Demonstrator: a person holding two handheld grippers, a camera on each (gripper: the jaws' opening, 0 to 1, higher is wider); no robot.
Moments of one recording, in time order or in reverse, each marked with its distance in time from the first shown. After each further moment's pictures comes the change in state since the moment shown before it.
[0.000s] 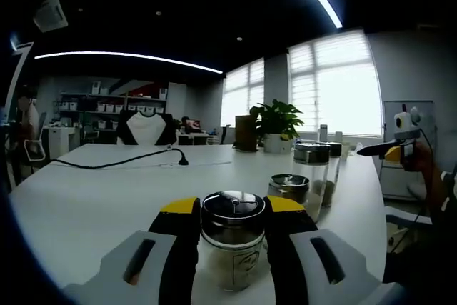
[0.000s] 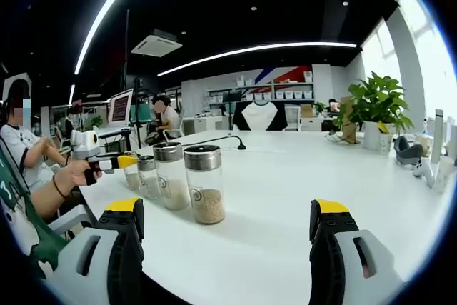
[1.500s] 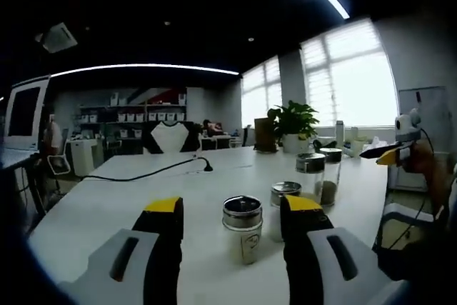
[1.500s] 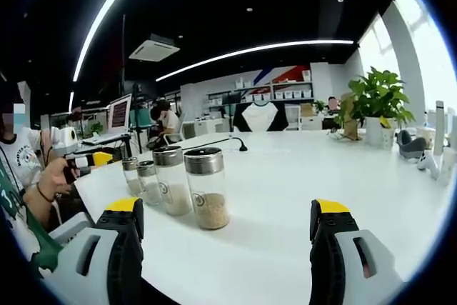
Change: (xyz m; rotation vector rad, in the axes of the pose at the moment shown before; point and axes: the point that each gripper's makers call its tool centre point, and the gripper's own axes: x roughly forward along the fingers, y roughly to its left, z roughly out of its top) left arm -0.065 0.008 0.039 0.089 0.001 0.162; right arm 0.010 0.003 0.000 0.035 -0.017 0.001
